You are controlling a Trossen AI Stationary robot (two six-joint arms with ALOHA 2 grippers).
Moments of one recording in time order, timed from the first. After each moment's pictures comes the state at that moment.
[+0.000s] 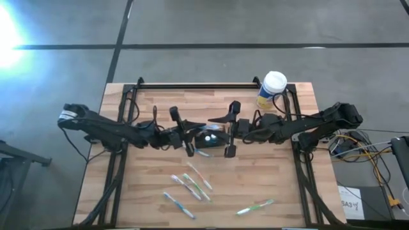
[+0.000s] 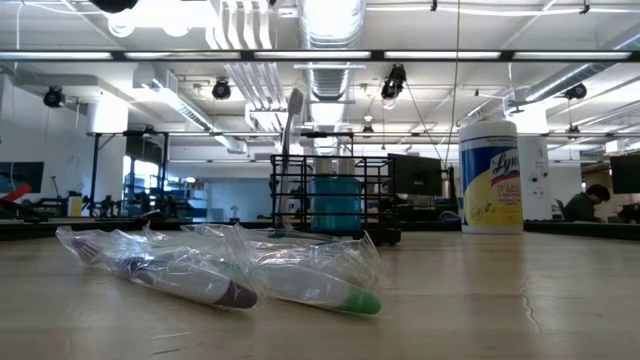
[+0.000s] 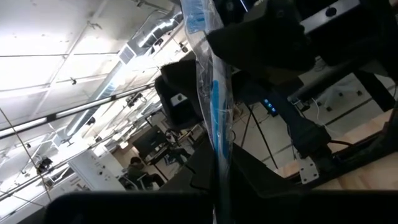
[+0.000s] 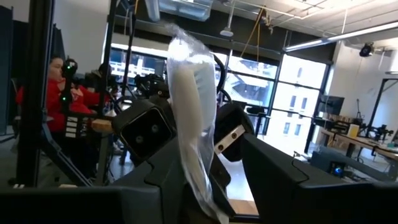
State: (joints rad) left arm -0.19 1.33 0.79 0.89 -0.40 0.81; right arm 0.18 1.42 1.02 0.65 0.26 -0.22
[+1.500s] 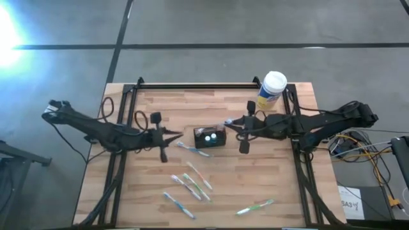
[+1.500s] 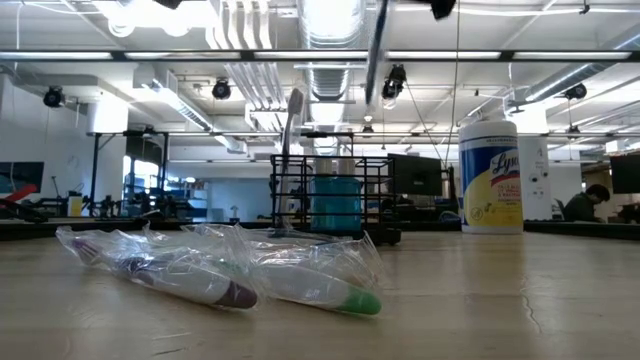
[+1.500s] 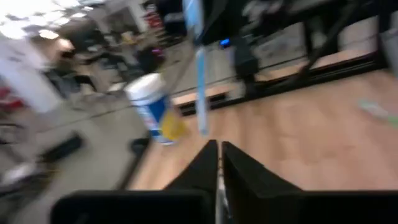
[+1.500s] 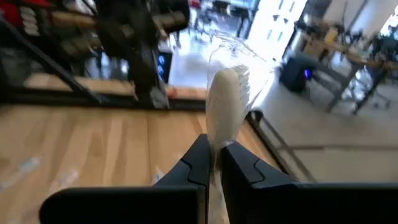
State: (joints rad) left arm -0.37 0.93 0.72 0.07 -0.60 0.23; right arm 0.17 1.16 0.92 0.03 0.43 -0.08
